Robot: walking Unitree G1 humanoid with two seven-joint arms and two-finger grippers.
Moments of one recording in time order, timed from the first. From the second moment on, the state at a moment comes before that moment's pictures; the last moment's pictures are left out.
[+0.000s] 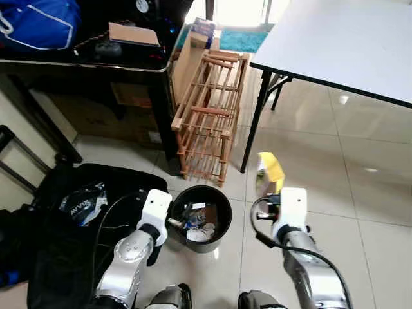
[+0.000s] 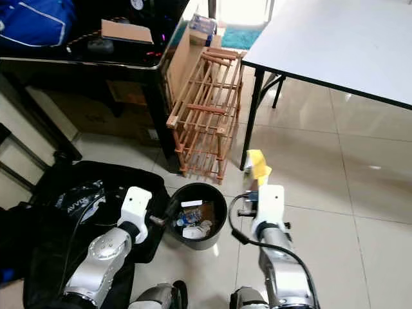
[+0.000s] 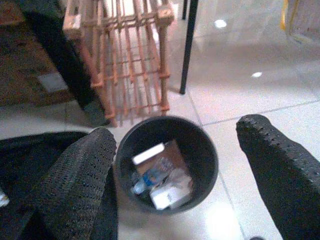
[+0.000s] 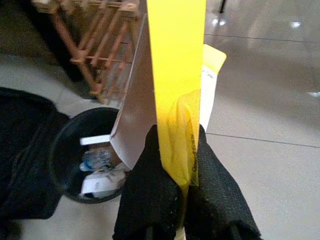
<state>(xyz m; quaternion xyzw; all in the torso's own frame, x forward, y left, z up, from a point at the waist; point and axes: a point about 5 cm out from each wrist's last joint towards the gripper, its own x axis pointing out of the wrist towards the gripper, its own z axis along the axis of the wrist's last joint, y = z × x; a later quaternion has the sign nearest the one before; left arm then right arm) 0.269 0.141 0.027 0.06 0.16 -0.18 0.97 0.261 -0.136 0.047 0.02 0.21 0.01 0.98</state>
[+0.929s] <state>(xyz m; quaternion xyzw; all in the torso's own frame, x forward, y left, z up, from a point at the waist) 0.266 0.137 0.022 0.07 0.18 -0.19 0.96 0.262 -0.134 0.044 0.01 0.21 0.02 0.98</state>
